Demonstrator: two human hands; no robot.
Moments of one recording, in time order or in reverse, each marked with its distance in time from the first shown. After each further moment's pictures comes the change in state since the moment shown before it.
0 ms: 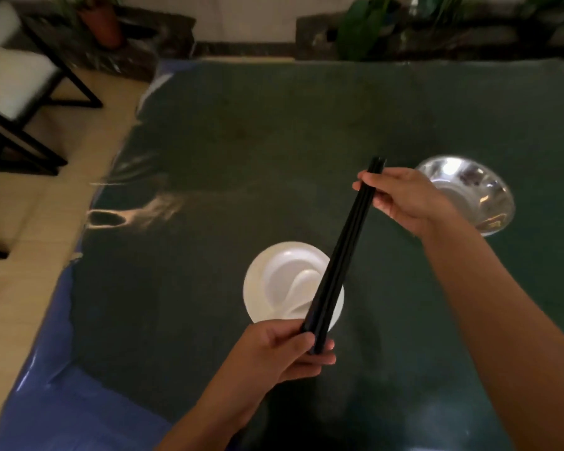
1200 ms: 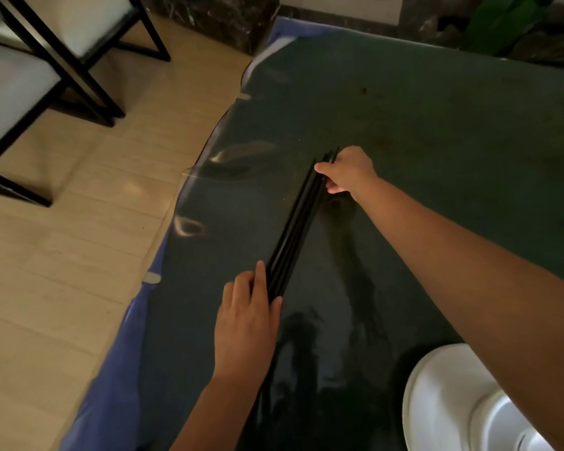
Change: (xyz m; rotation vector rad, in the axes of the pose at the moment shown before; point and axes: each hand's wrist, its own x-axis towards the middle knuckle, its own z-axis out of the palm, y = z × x) left_hand 0.116 -0.008 -0.268 1.315 0.951 0.346; right_hand 0.266 0.078 0.314 -0.742 -0.005 0.072
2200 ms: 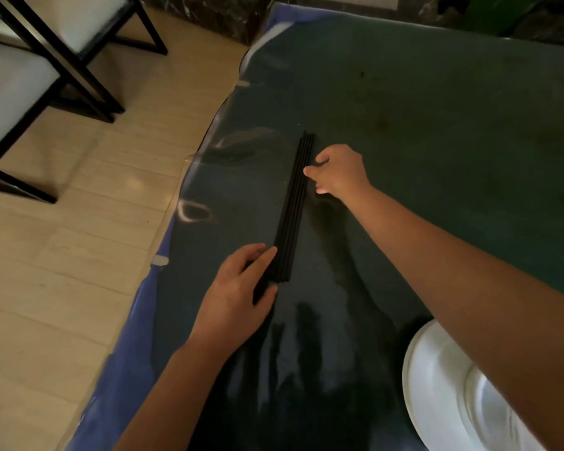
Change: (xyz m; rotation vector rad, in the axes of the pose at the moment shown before) left_hand 0.004 -0.033 -0.019 -0.264 -0.148 0.198; right_hand -0.054 0.010 0.016 -0.111 0.052 -0.194
